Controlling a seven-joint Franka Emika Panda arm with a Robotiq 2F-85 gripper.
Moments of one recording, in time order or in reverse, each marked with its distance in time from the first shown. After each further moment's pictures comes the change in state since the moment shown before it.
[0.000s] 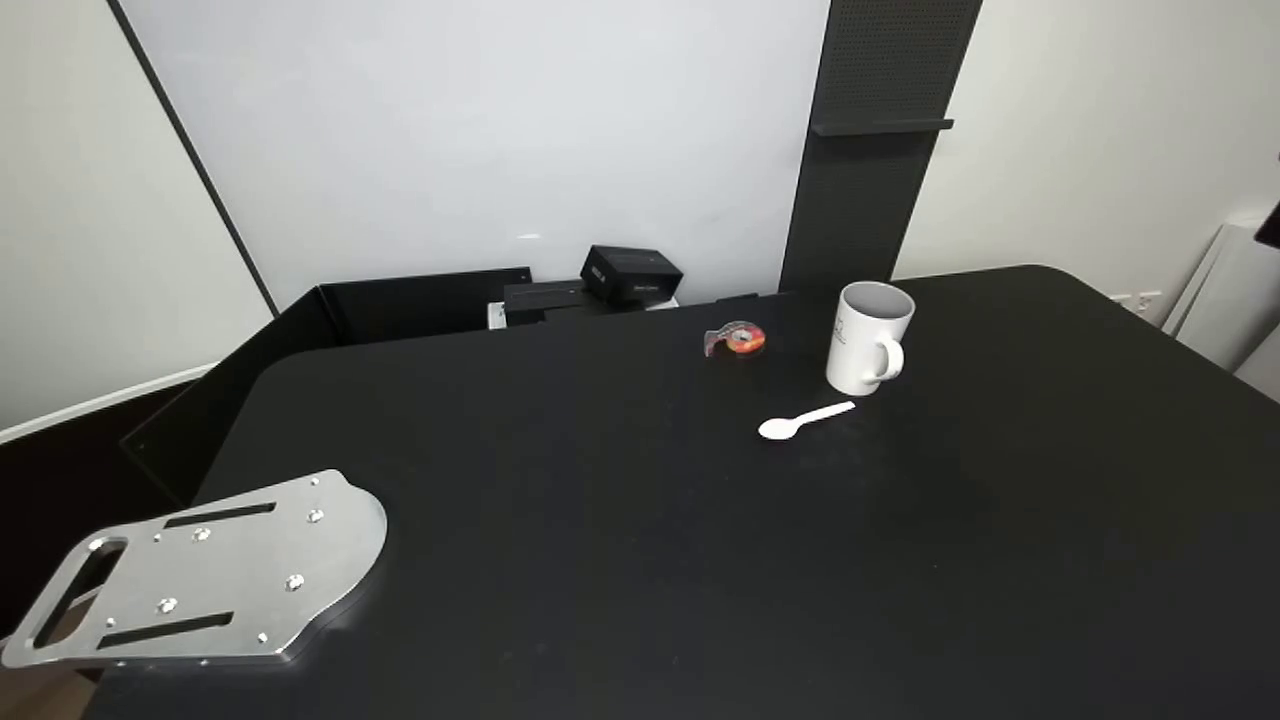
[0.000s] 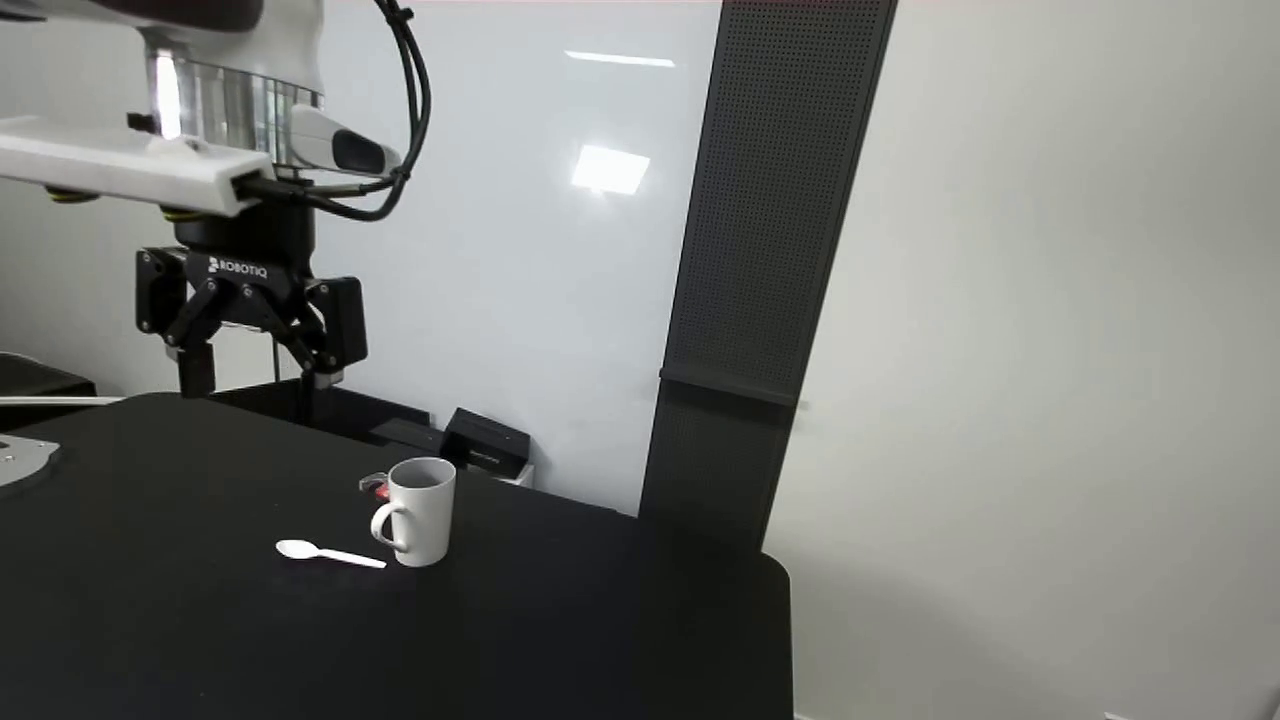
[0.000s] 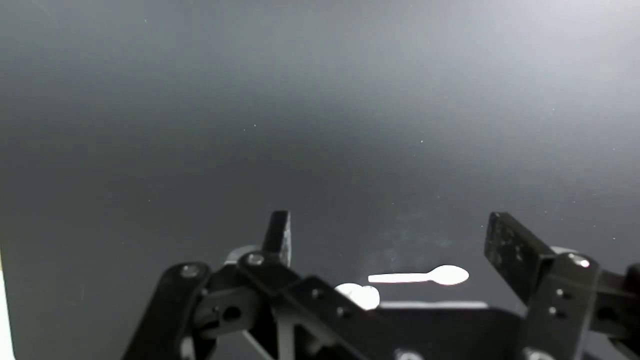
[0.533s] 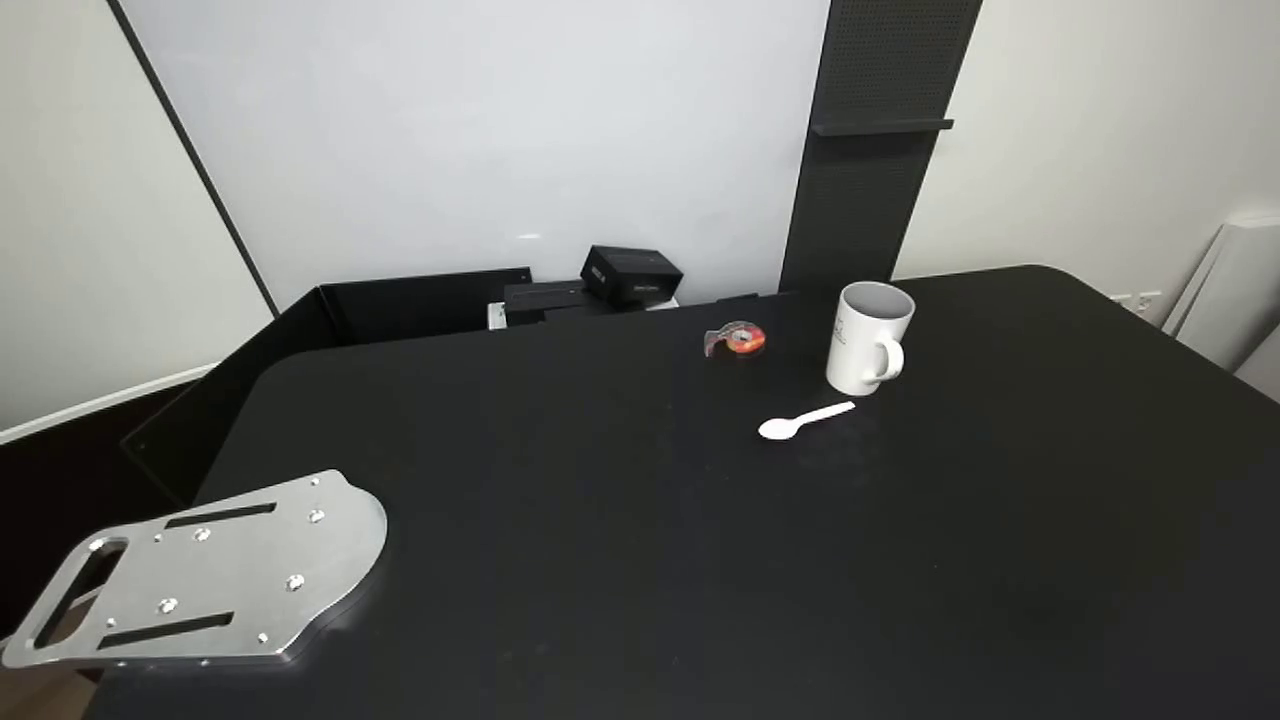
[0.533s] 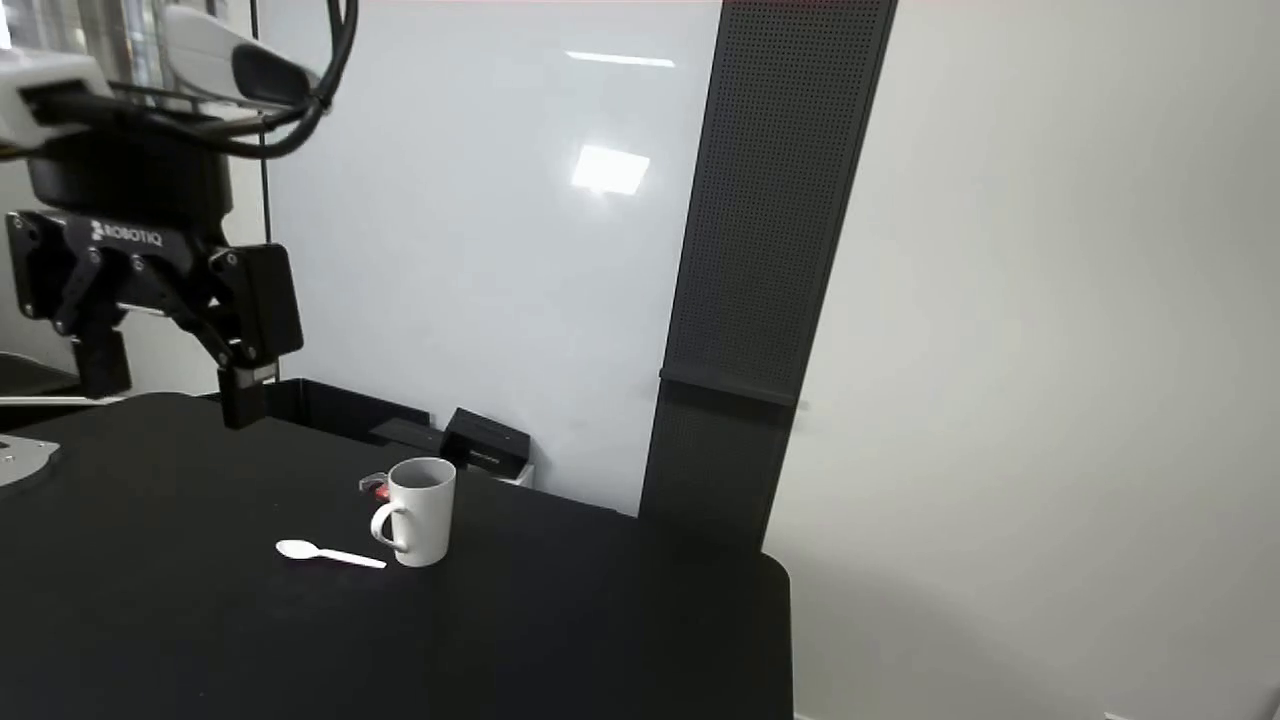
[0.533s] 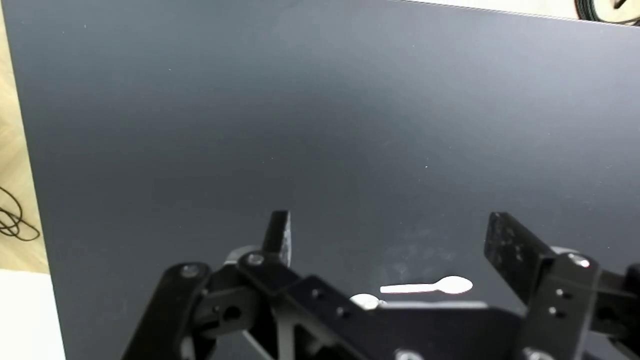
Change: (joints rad) arm -0.026 -0.284 -0.009 -0.198 -0.021 -0.036 0.020
